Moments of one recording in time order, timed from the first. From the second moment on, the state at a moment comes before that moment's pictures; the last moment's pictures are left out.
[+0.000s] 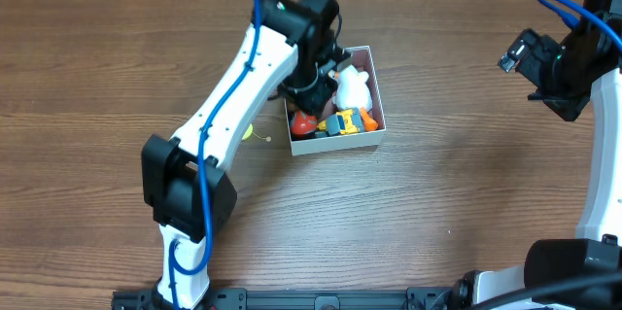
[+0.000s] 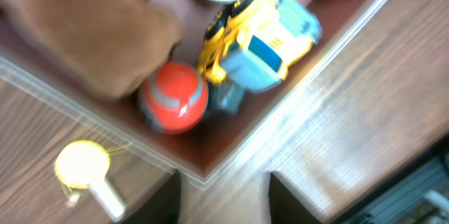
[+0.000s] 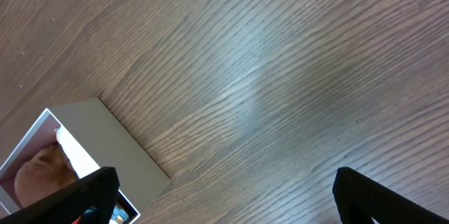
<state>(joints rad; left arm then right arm) -0.50 2.09 2.09 -1.52 0.19 0.16 -0.23 1.65 1.78 -1.36 -0.09 0.44</state>
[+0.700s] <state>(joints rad) -0.15 2.00 2.03 -1.68 0.06 0.01 -0.23 1.65 1.77 -1.34 -0.09 0.44</state>
